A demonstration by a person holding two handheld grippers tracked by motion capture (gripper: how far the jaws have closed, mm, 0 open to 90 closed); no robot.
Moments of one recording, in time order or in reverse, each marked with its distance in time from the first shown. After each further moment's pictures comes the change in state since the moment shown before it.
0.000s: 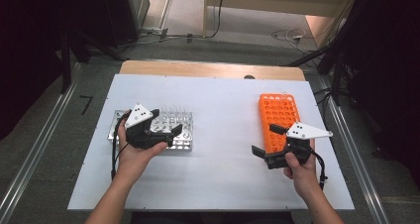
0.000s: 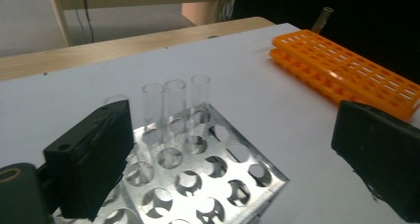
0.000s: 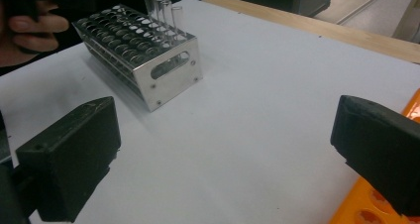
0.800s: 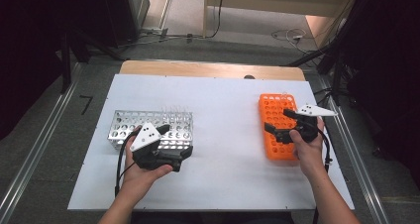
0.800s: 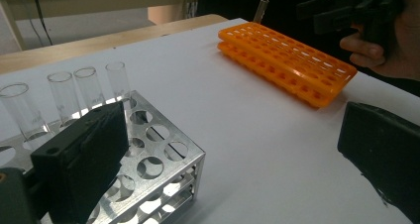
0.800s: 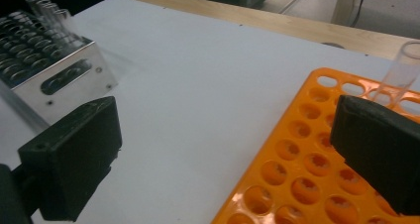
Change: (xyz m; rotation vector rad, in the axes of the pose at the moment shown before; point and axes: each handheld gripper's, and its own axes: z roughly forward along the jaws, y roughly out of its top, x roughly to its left) left arm -0.039 -0.017 -0.014 -0.010 -0.104 0.050; right arm -0.072 0.005 0.014 0.032 -0.164 0.098
